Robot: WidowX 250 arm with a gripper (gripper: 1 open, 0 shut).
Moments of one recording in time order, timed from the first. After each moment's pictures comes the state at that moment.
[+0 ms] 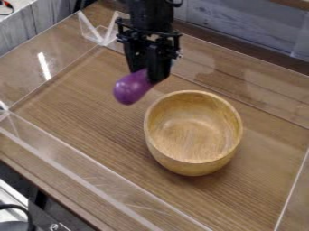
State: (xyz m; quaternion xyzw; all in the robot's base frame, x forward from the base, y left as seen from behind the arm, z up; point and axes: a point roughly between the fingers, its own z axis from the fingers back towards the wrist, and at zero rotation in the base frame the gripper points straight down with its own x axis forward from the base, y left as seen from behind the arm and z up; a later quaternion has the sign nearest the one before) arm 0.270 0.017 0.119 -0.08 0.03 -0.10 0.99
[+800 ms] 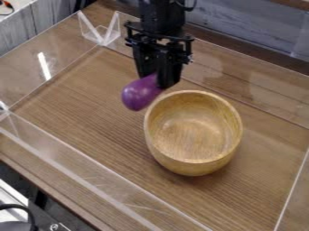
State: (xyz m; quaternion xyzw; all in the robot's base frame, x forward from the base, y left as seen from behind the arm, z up) arm 0.265 0.005 0.116 -0.08 0.05 -0.10 0.99
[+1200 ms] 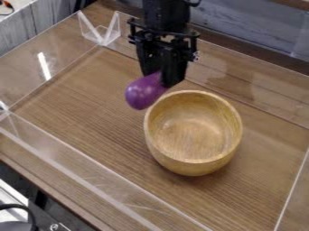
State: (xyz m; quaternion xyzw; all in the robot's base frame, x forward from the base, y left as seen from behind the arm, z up) arm 0.263 -0.002 0.123 -0.09 0.04 -0.10 0.99
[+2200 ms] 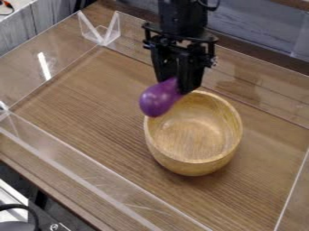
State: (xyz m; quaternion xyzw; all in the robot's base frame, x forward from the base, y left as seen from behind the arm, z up) arm 0.259 -0.026 0.125 -0.10 0.04 -0.12 0.99
